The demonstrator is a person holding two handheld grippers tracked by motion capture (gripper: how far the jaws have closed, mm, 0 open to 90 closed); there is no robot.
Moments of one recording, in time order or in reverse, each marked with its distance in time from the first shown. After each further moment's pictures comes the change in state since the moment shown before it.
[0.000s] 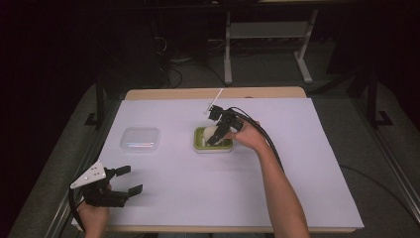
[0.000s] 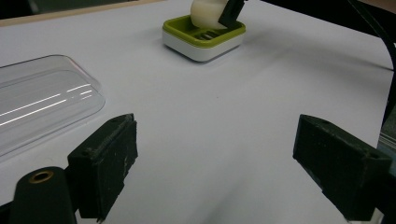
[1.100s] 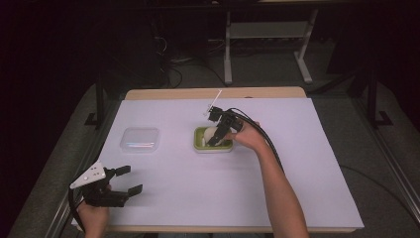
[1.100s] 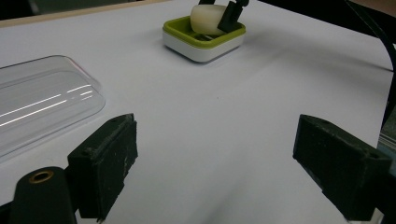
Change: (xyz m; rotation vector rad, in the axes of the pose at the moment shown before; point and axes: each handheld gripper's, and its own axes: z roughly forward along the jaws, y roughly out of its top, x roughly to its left) left arm 0.000 0.000 0.000 -0.005 0.000 -0.004; right arm -0.002 -0.001 0.006 0.022 0.004 0.007
